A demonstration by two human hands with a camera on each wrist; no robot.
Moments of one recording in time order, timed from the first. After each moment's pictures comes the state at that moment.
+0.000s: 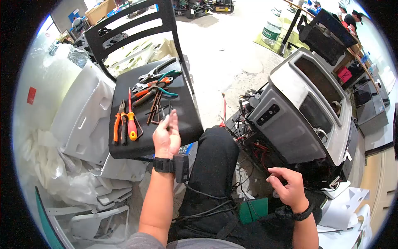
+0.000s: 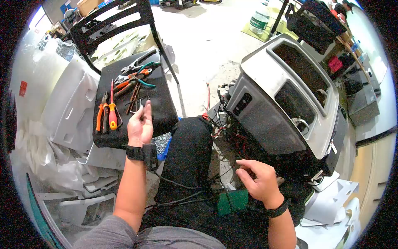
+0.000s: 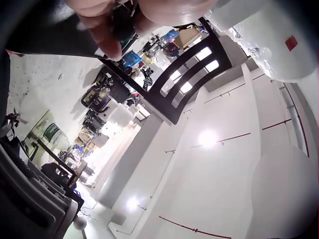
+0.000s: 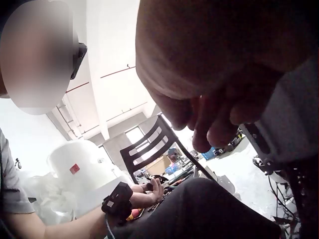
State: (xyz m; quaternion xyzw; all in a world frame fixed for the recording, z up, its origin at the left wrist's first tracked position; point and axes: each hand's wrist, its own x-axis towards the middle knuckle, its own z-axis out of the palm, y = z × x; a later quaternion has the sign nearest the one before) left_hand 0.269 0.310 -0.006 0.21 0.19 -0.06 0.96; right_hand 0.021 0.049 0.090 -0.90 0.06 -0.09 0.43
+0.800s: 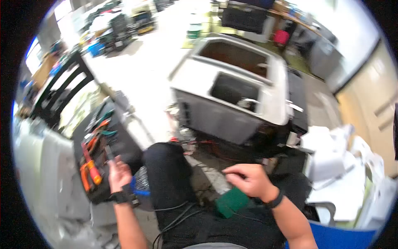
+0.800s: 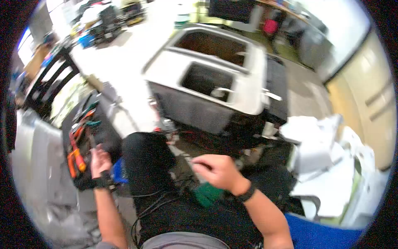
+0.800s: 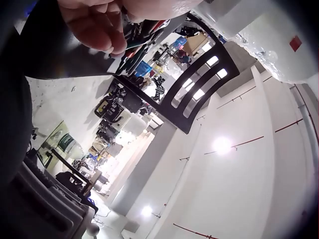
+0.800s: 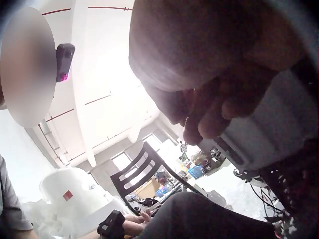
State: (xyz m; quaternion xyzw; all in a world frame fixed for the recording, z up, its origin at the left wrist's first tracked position) left_hand 0.280 0.363 -0.062 0.28 0.11 -0.29 0.91; right_hand -0.040 0.038 0.080 -0.87 0.10 -0.17 0.46
